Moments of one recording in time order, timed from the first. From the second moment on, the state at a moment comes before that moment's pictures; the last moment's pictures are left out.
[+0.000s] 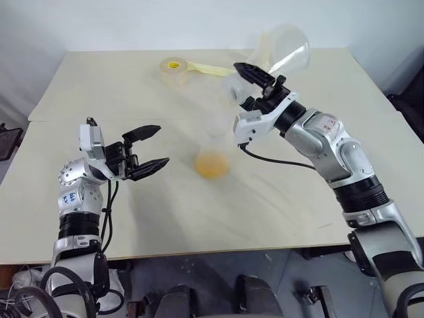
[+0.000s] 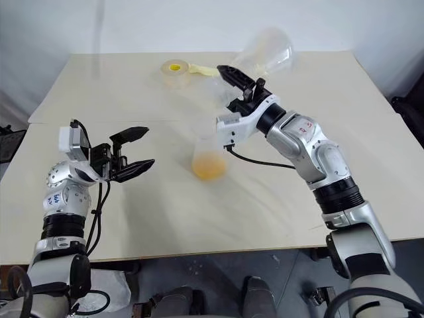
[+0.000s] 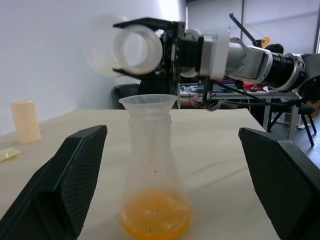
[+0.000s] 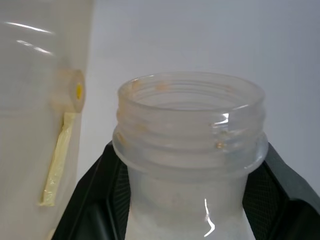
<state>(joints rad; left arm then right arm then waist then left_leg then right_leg) -0.67 0.48 0.28 0.53 -0.58 -0.07 -1.45 -0.89 -0.51 0.21 0.13 -0.64 -0.26 0.25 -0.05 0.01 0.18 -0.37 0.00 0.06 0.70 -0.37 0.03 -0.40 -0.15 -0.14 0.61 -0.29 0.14</state>
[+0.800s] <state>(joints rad) -0.69 0.51 0.22 0.53 -0.58 0.01 -1.50 -0.62 -0.32 -0.37 0.06 0.24 0.41 0.40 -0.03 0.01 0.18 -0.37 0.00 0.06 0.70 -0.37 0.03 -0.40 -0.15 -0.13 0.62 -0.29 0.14</state>
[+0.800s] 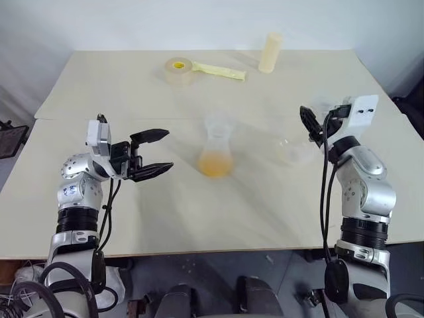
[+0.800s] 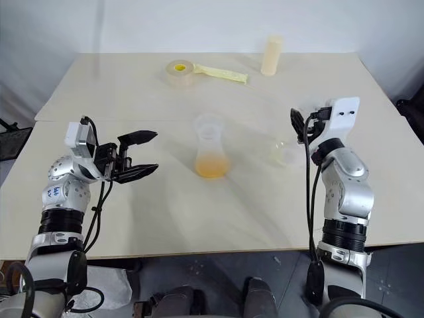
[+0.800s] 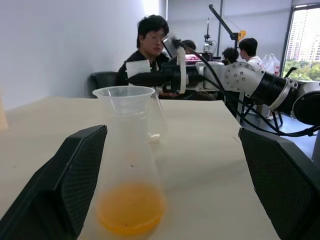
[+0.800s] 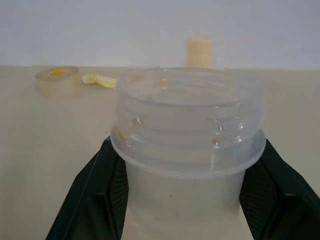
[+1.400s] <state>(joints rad) -0.69 0.56 0.23 0.50 -0.53 0.16 -1.23 -0.65 -0.44 -0.32 -0.05 0.37 0.37 0.50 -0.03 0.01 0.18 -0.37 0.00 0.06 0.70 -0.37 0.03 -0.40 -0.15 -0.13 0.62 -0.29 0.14</state>
